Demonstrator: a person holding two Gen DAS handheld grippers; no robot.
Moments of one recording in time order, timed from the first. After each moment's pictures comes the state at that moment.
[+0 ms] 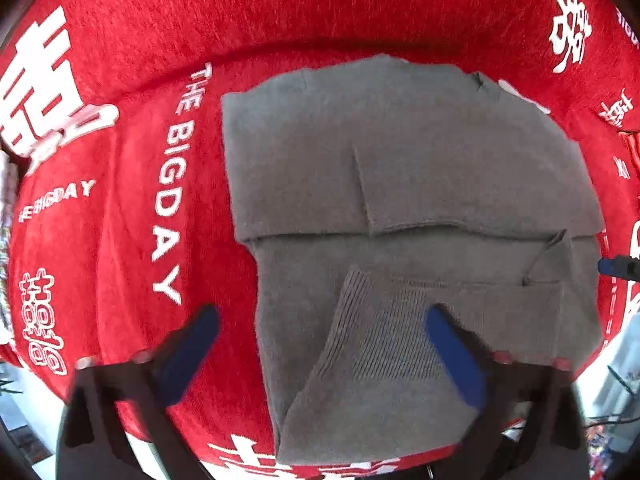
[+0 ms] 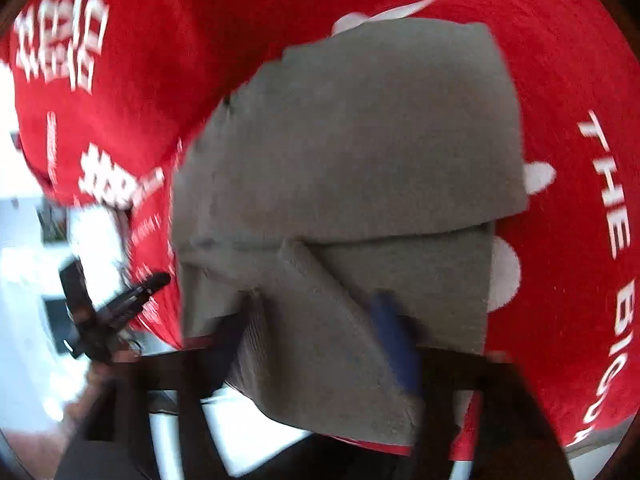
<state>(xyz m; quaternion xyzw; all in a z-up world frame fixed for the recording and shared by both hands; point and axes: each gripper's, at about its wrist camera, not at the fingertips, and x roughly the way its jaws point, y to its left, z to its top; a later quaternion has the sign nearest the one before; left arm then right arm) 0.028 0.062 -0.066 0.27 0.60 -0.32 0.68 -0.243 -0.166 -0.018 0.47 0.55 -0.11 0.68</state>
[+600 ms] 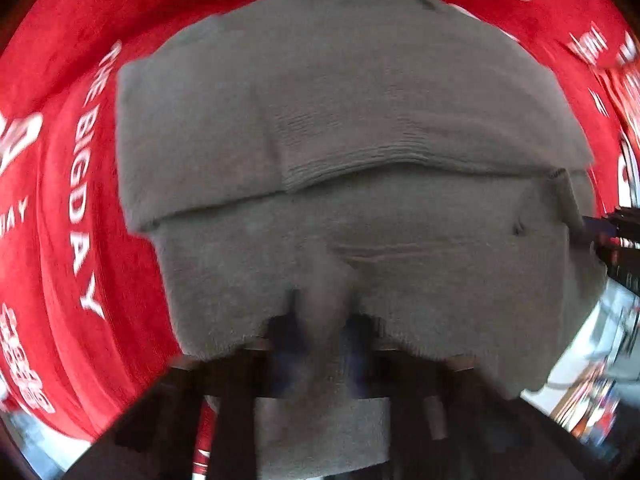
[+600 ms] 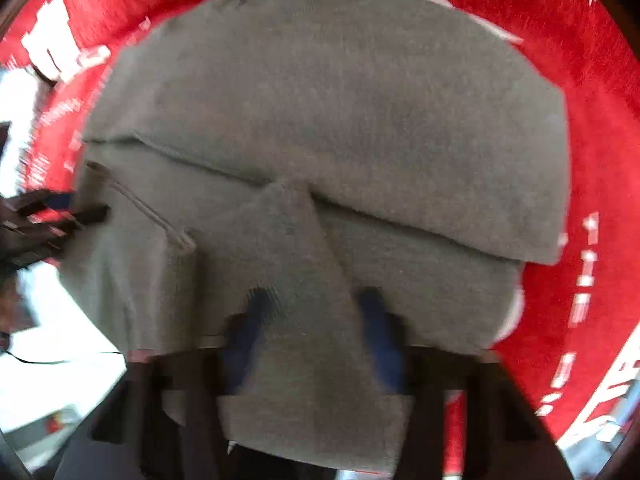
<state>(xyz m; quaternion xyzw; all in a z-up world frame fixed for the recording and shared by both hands) 0.007 0.038 -0.114 0.32 0.63 -0.39 0.59 -0.189 -0.106 -0.047 0.22 0.69 -0.15 0.68</state>
